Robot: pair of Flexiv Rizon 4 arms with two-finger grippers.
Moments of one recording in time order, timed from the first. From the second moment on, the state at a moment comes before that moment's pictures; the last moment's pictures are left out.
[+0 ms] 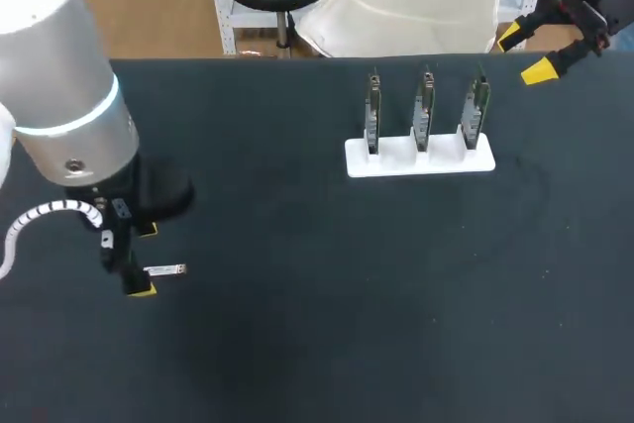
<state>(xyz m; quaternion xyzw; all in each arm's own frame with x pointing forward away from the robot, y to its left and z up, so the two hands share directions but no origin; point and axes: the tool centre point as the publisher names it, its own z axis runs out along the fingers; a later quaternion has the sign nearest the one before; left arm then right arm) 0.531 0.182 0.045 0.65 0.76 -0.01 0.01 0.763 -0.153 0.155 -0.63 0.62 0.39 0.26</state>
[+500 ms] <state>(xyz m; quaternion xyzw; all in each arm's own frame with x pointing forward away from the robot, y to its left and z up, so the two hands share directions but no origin) 0.533 0.188 0.012 0.63 0.77 -0.01 -0.01 0.763 -0.153 0.155 -0.63 0.62 0.39 0.26</state>
